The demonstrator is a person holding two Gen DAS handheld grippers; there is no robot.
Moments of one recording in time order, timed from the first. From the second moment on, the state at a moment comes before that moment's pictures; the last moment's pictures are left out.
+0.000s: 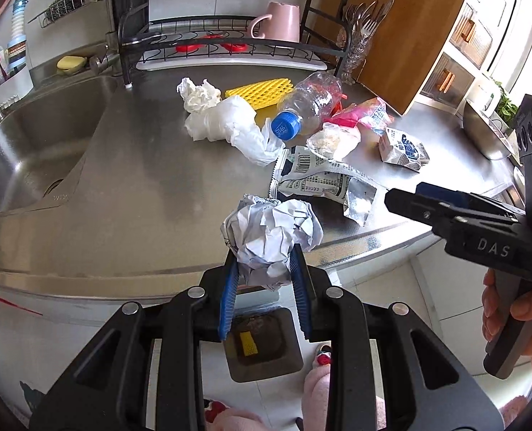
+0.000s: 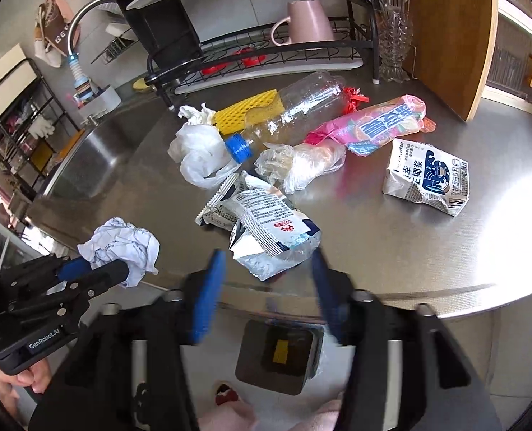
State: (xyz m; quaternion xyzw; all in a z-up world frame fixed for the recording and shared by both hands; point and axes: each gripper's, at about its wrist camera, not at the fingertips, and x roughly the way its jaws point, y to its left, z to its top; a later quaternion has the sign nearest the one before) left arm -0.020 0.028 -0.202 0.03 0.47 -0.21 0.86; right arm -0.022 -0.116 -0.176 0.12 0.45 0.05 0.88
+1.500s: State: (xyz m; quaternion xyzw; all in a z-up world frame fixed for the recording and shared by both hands) left arm -0.074 0.049 -0.209 0.02 0.49 -0.23 0.84; right arm -0.084 -0.094 -0.186 0.11 0.47 0.11 0.87
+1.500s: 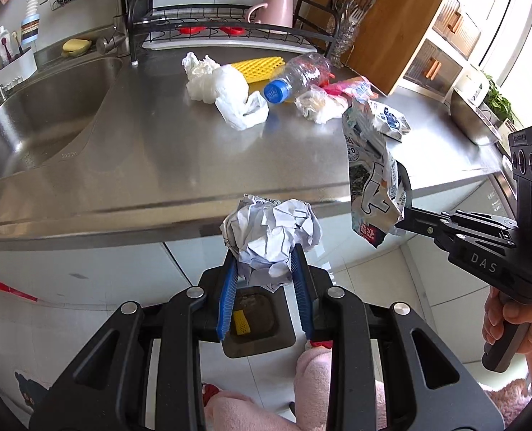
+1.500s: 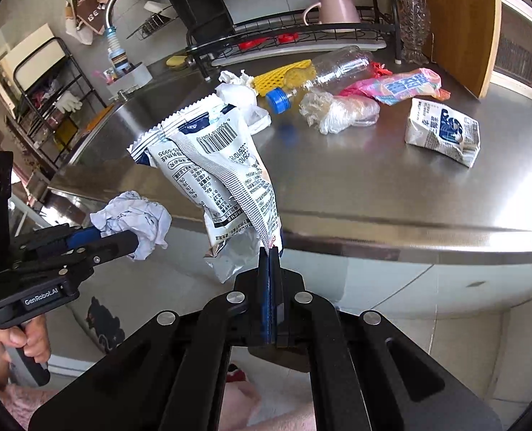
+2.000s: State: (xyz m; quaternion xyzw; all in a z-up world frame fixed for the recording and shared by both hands) left arm -0.105 0.044 -0.309 0.04 0.57 -0.24 0.78; right arm -0.146 -0.083 -0.284 0.15 0.59 0.08 0.79
